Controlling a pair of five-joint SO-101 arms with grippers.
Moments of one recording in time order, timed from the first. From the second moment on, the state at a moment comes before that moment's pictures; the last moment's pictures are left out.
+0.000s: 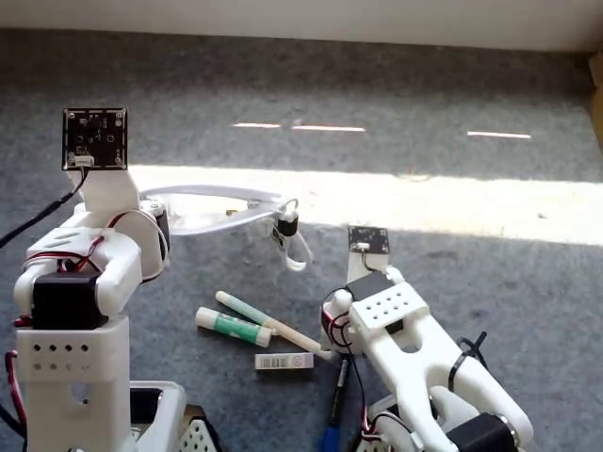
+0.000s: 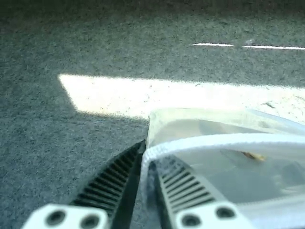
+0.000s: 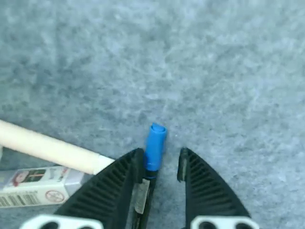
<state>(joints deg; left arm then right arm) -7.3 -49.4 30.5 75.2 7.2 -30.5 -27.3 62.2 63.1 -26.6</state>
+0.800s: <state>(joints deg) -7.3 -49.4 30.5 75.2 7.2 -27.5 -27.2 62.3 60.5 -26.6</state>
